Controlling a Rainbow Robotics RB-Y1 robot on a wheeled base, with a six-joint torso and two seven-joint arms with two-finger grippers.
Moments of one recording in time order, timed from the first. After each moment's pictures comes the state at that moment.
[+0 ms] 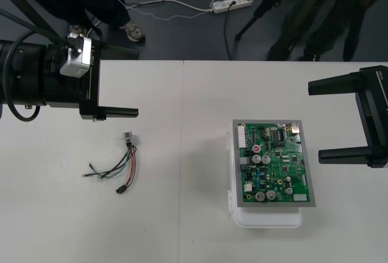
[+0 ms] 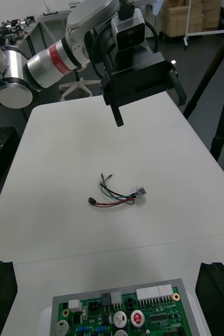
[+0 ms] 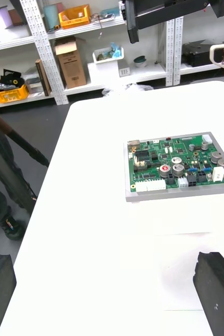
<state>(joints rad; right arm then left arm) -0.16 -0.69 -0.39 -2.20 1.19 -1.57 -0.69 -0.40 0.50 0.21 -1.87 -1.46 -1.54 0.23</state>
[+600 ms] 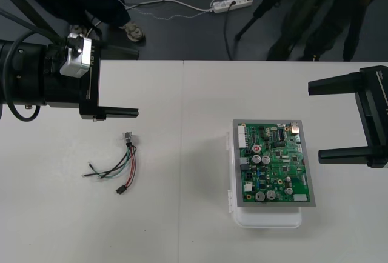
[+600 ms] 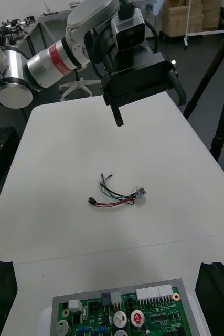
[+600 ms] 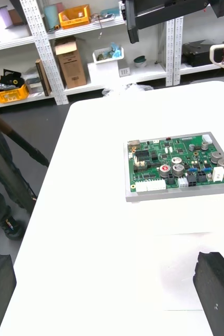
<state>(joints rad) -0.16 -0.69 -0.39 -2.20 1.19 -1.57 -0.69 -0.40 0.50 0.21 -1.87 -1.46 -1.54 0.23</state>
